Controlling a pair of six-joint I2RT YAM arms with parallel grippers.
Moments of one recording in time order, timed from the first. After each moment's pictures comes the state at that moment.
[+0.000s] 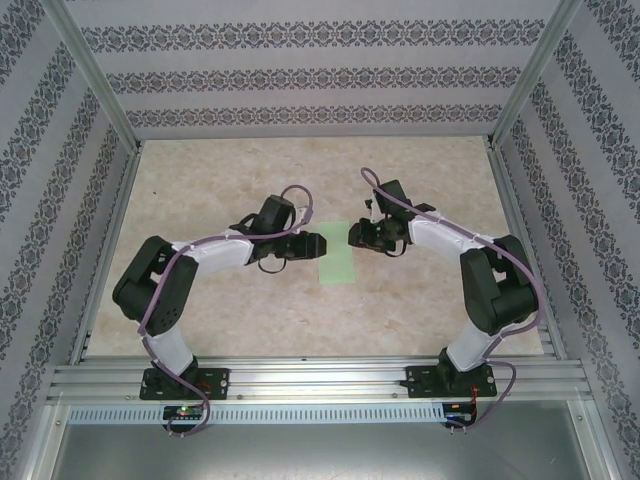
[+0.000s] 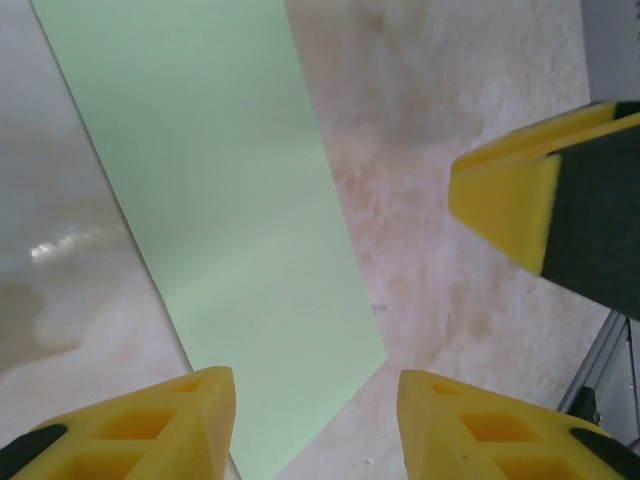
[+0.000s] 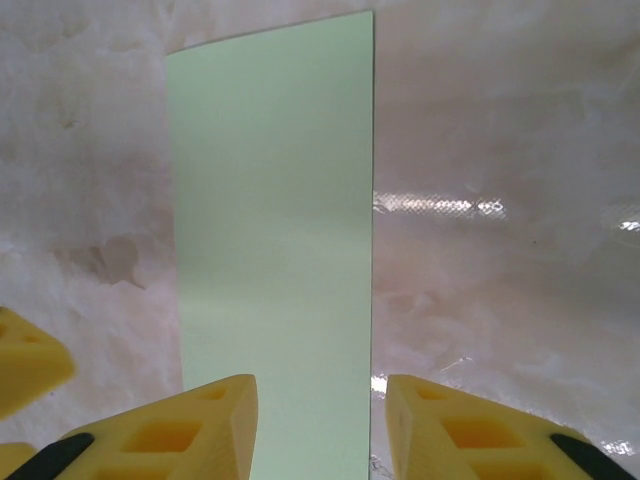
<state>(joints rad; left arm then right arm) -0.57 1.77 0.99 -0.07 0.52 -0.64 0.38 1.69 1.05 -0.46 -0.34 0.47</state>
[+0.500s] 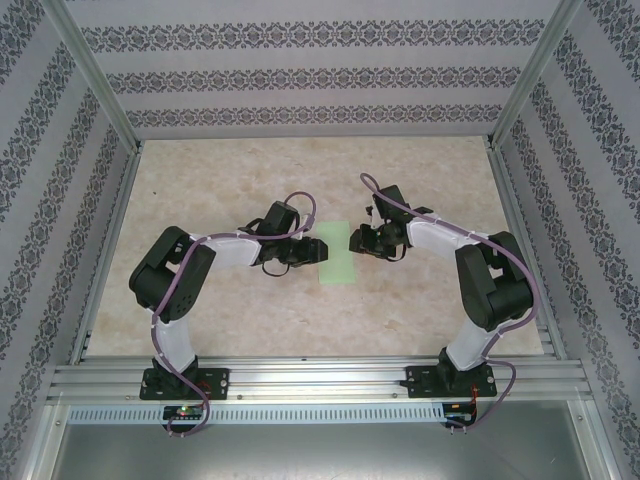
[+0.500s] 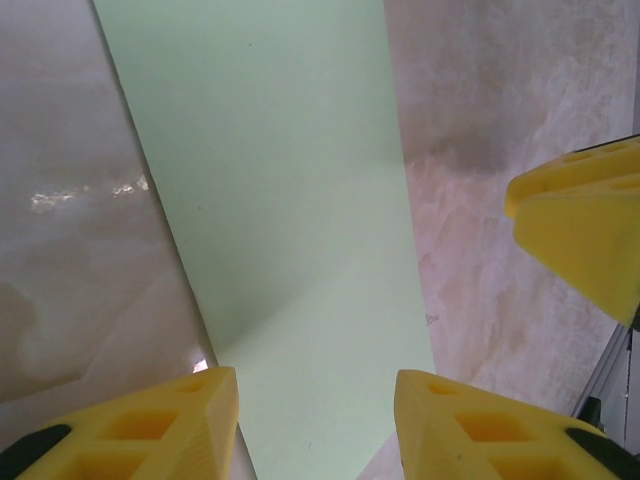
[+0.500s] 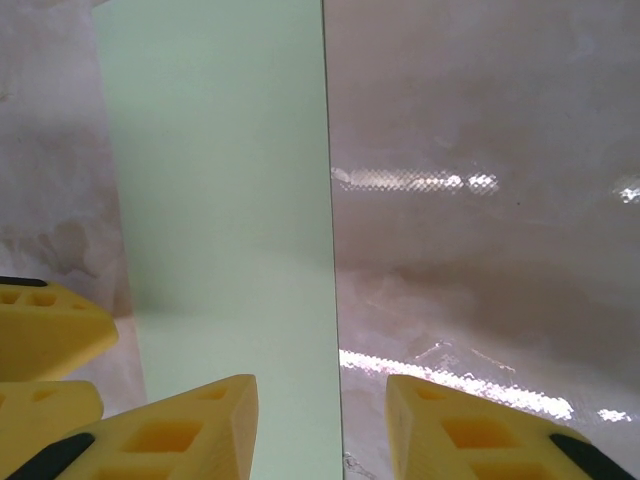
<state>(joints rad) -0.57 1.87 0.99 -0.01 0.55 -0.69 0.38 1.72 1.02 -0.46 -0.34 0.48</state>
